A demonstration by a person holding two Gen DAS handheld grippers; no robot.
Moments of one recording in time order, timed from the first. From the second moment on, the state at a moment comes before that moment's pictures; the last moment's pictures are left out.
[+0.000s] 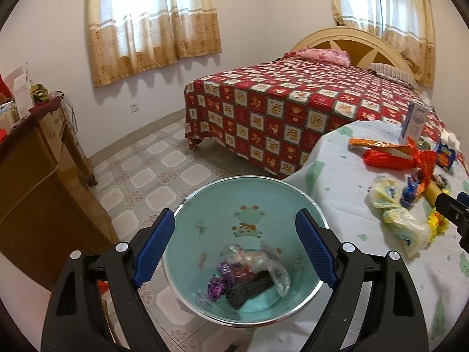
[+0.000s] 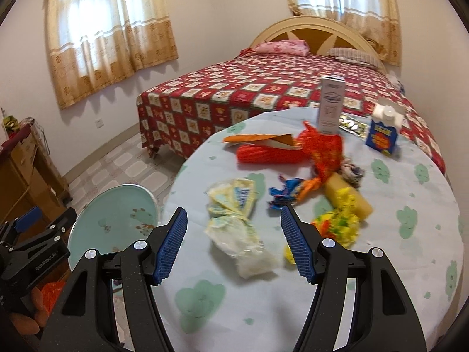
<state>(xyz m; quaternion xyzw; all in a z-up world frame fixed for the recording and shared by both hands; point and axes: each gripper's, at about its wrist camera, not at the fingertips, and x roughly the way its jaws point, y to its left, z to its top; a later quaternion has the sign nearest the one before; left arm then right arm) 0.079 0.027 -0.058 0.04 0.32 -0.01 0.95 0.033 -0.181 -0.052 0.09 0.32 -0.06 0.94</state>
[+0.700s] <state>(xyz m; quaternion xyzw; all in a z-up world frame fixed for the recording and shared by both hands) 0.067 -0.054 -0.074 0.04 0.36 -0.11 0.93 -0.016 -0.301 -0.082 0.16 0.34 -0.17 0.91</state>
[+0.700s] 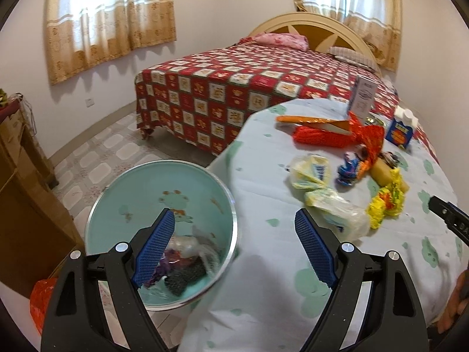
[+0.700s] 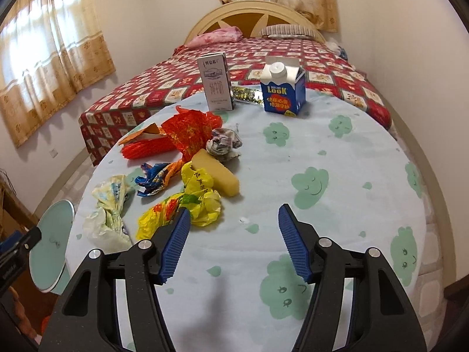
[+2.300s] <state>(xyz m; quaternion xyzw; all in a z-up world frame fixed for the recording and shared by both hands) 0.100 -0.132 -0.087 0.01 0.40 -0.19 0.90 0.008 -0.300 -0.068 0.18 0.33 -0.11 0.92</state>
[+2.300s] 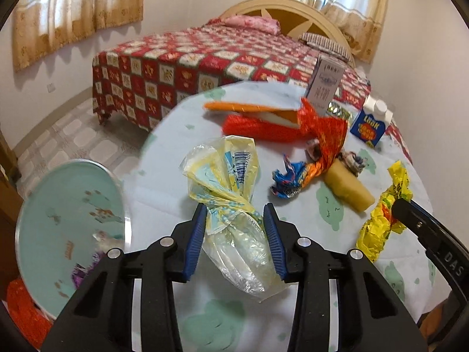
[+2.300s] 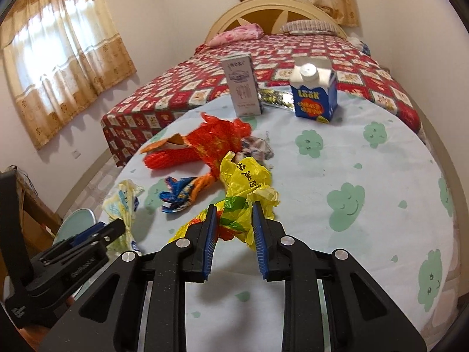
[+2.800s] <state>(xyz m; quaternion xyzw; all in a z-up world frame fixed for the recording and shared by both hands) 0.086 -0.058 -0.061 0.02 0.37 -0.13 0.92 0.021 -0.223 -0.053 0.13 0.34 -0.05 0.93</state>
